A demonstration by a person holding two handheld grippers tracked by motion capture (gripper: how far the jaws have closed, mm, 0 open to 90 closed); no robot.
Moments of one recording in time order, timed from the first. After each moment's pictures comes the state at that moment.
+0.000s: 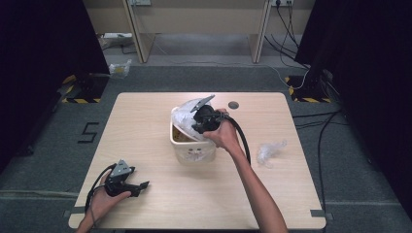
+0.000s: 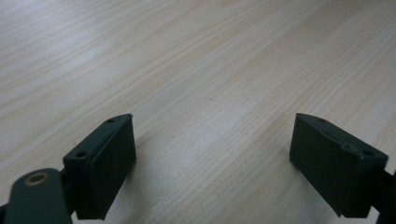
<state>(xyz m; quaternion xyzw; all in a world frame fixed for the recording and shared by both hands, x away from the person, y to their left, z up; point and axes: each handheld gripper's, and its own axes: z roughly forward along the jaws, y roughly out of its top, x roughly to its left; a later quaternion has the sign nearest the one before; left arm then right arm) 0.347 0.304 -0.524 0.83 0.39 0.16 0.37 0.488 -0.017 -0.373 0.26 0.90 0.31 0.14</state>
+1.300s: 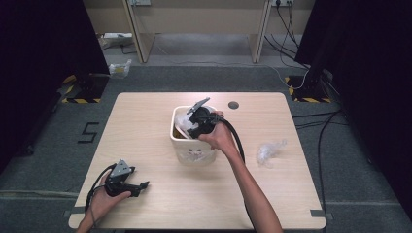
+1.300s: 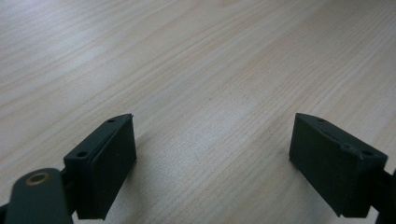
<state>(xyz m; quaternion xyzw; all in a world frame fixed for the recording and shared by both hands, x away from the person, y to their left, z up) 0.347 0.304 -0.524 0.83 0.39 0.16 0.37 0.488 -0.005 -0.385 0.28 0.90 0.30 0.15</state>
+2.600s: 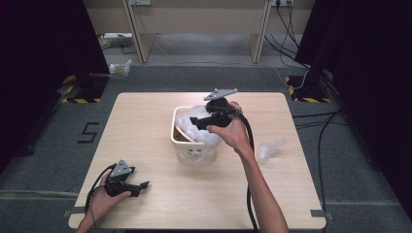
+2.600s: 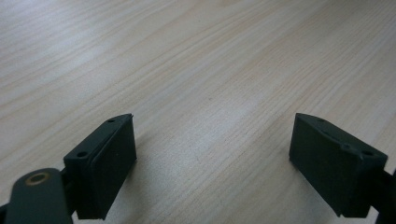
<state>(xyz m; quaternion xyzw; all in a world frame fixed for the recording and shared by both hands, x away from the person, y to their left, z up) 0.347 0.304 -0.524 0.83 0.39 0.16 0.37 0.471 -0.047 -0.338 0.32 0.82 0.45 0.14</state>
